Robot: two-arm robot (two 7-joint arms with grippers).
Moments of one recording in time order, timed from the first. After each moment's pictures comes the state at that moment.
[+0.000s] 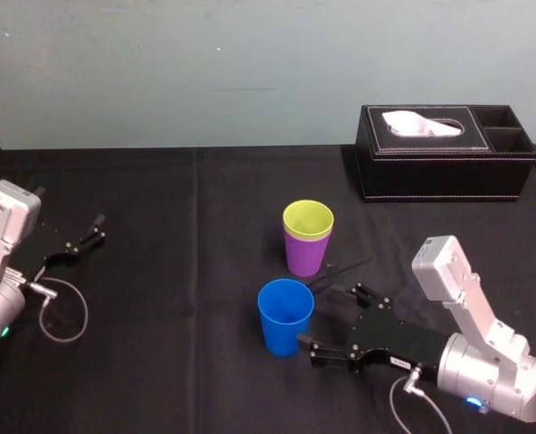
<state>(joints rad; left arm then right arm) -0.20 0.60 0.45 -1.41 -0.25 -0.12 0.03 0.03 0.61 -0.41 -1.68 0.35 0.08 0.51</state>
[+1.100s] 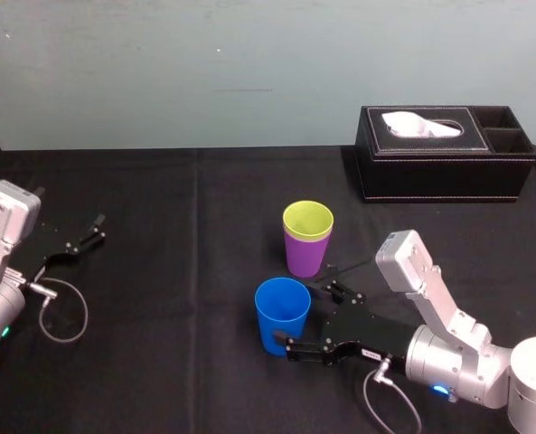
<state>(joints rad) -0.20 0.60 0.45 -1.41 -0.25 -0.12 0.03 0.12 0.53 -0.47 -1.57 0.31 0.09 0.52</state>
